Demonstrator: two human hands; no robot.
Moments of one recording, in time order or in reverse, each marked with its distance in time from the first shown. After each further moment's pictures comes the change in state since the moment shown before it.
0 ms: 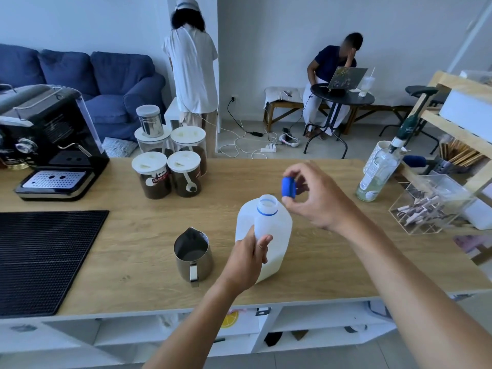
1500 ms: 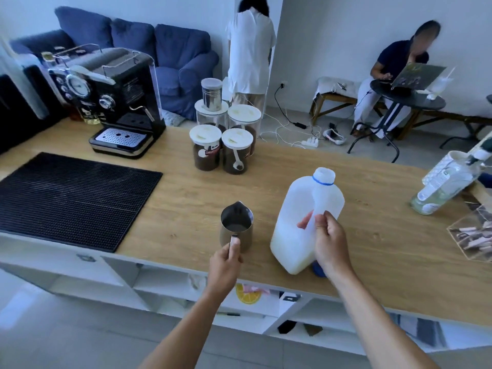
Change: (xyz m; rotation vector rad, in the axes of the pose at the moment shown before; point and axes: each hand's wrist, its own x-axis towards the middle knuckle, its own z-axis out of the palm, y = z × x) left_hand -0.081 -0.099 -0.043 -0.274 0.418 -0.557; right_hand -0.057 0.003 0.135 0.492 0.169 0.458
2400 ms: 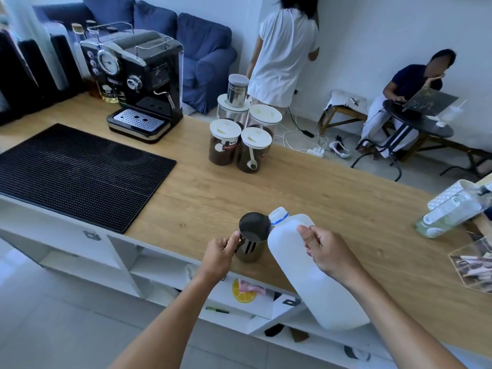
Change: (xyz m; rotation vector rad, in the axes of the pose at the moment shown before) left_hand 0.025 -0.019 -0.033 -0.061 -0.064 0.084; right_hand -0.005 -0.029 0.003 -0.563 -0.439 -0.090
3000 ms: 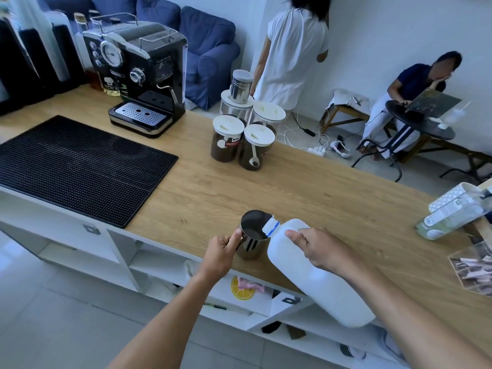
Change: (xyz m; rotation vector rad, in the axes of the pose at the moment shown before) left_hand -0.004 0.006 -0.002 0.025 -0.020 0.042; right_hand 0.019 -0.015 0.002 -0.413 -0.233 0.048
